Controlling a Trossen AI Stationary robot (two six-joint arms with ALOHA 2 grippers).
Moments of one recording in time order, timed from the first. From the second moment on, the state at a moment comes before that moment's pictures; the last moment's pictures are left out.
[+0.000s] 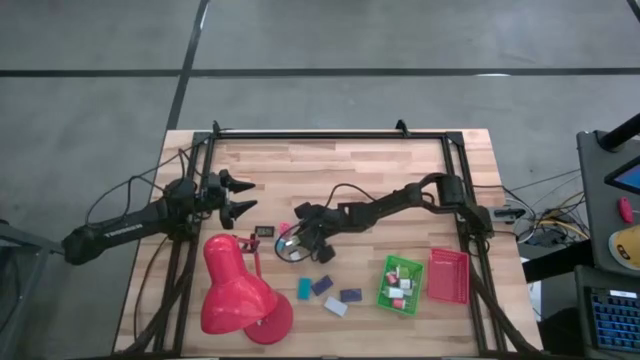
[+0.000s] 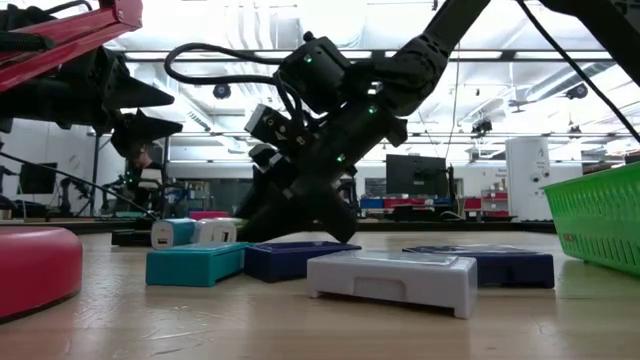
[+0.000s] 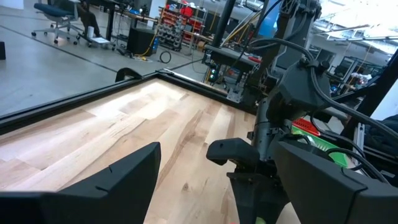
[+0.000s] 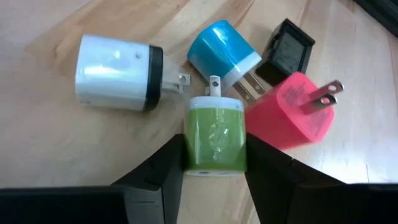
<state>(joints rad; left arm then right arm) 0.39 0.16 0.01 0.09 0.19 -0.28 0.01 2.19 1.32 0.16 -0.08 -0.56</state>
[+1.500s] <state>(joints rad) 0.39 0.18 0.01 0.07 0.19 -0.28 0.44 1.53 1.30 -1.07 0.02 0.44</state>
